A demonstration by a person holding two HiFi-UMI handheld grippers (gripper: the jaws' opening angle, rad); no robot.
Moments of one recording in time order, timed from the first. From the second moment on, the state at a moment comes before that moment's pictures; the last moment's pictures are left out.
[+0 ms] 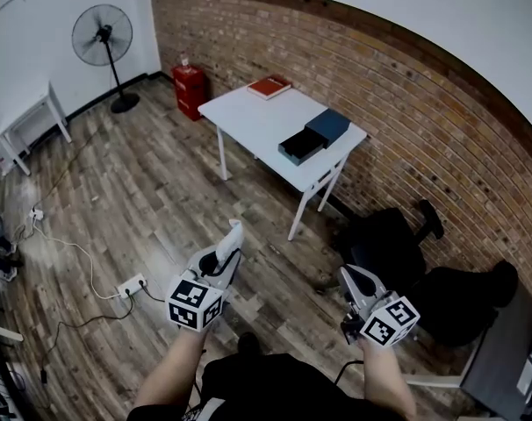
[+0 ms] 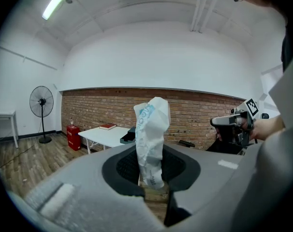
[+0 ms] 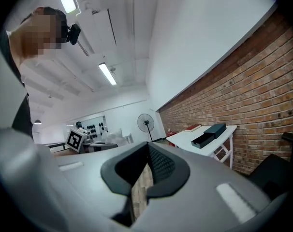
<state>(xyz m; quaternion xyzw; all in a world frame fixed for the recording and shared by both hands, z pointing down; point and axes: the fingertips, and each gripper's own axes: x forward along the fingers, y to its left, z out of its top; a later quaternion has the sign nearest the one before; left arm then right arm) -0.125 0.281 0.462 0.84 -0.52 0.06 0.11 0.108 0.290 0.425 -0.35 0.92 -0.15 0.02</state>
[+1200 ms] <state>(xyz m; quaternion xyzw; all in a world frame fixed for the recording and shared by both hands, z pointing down) -0.159 0.049 0.488 0.84 -0.53 0.07 0.14 0.066 0.043 0.459 -0.33 0.92 -0.21 0.03</state>
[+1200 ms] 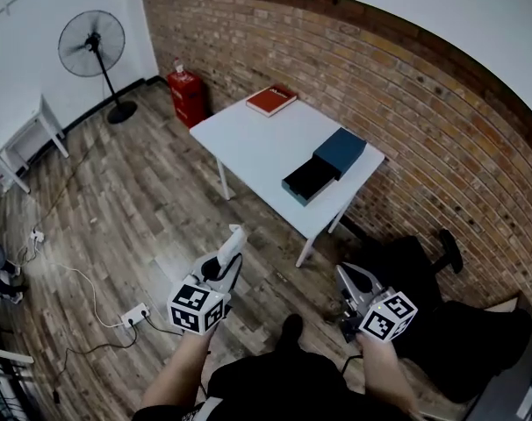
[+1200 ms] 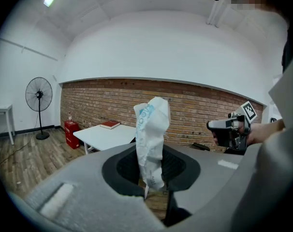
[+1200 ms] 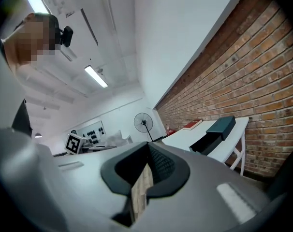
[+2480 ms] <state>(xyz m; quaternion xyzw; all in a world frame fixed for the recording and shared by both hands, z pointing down) -0.093 -0.213 0.500 0.85 -0.49 0.11 0.15 0.121 -0.206 0.487 -0.36 0.90 -0.26 0.03</state>
